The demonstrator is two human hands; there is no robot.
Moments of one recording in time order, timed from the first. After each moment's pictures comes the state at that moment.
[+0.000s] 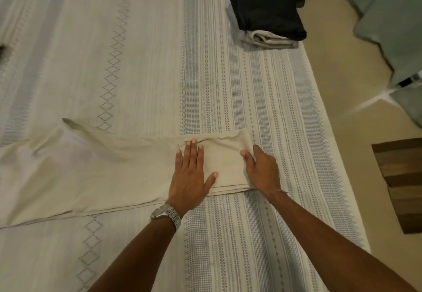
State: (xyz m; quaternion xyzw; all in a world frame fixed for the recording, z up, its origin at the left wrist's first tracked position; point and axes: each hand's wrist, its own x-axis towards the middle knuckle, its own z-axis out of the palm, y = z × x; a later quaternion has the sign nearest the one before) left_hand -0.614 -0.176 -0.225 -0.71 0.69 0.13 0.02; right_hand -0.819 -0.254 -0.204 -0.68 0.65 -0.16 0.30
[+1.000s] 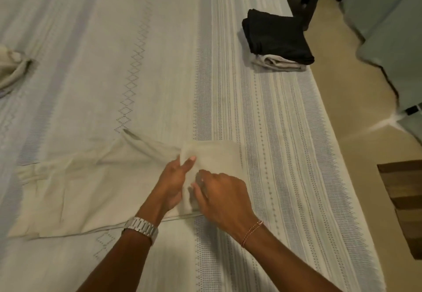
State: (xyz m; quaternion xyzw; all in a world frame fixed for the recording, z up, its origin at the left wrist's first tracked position) left_hand -0.556 -0.201 -0.136 -0.59 0.12 0.64 -0.48; right_hand -0.706 -0.202 -0.103 -0.88 0.45 -0.09 0.13
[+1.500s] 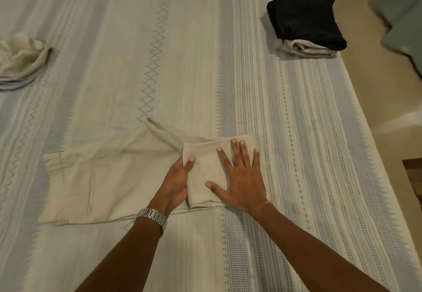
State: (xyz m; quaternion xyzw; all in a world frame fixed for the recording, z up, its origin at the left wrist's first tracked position) left_hand -0.500 -0.169 -0.201 -0.57 0.05 0.64 -0.51; right_hand -0.690 -0.211 -0.205 -0.87 0.47 0.01 0.11
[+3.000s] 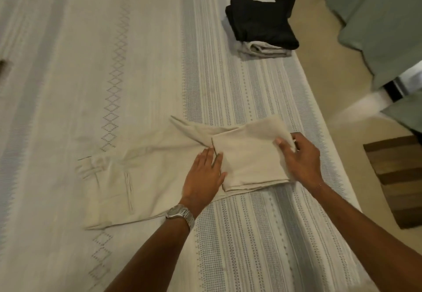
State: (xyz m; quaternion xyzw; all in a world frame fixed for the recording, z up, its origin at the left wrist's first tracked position) left_hand -0.617 -0.196 -0.225 -0.65 0.76 0.05 -0.05; right_hand -0.865 -0.281 -0.139 -0.59 0.70 -0.27 0.31
